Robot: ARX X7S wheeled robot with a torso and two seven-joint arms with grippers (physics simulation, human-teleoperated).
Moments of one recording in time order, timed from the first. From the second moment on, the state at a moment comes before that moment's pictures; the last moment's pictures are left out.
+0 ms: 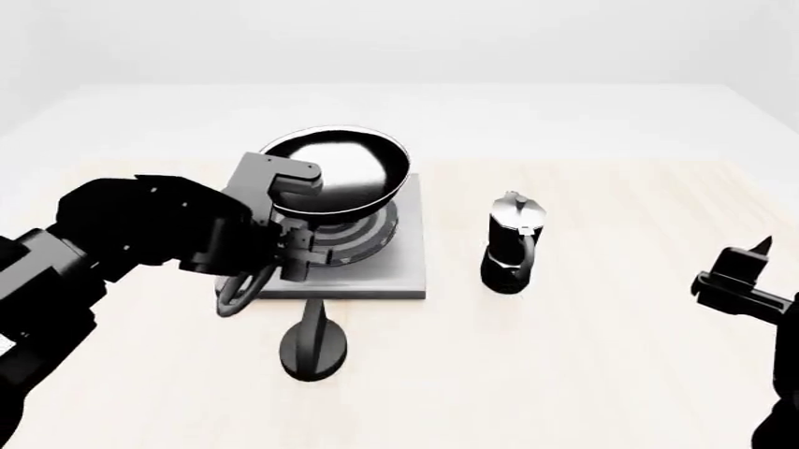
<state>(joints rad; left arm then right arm) -1.50 -0.43 1.44 -0.67 -1.72 -0.86 -0.49 0.37 0.30 0.39 -0.75 0.17 1.18 0.32</state>
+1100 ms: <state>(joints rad) -1.48 -0.40 1.41 -0.76 -1.67 -0.85 -0.44 0.36 0.31 0.39 -0.74 0.19 1.18 0.32</state>
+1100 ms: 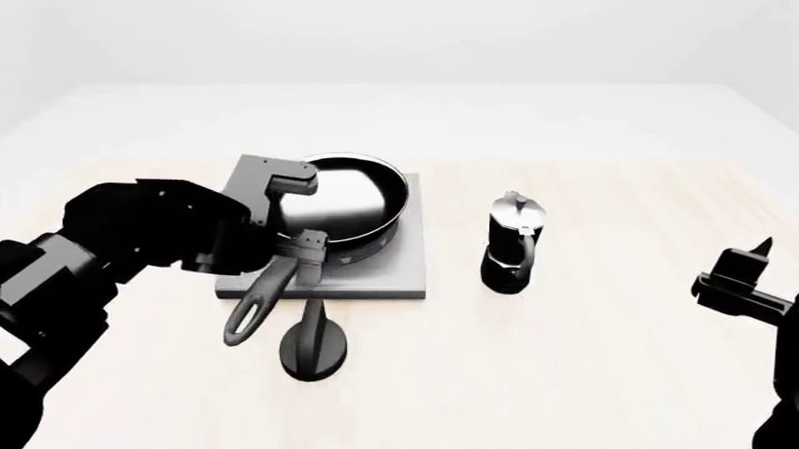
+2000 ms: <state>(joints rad) -1.65 -0.76 1.06 0.28 -1.75 -0.76 -0.61 0.50 0.31 0.27 -0.79 0.28 1.21 0.26</state>
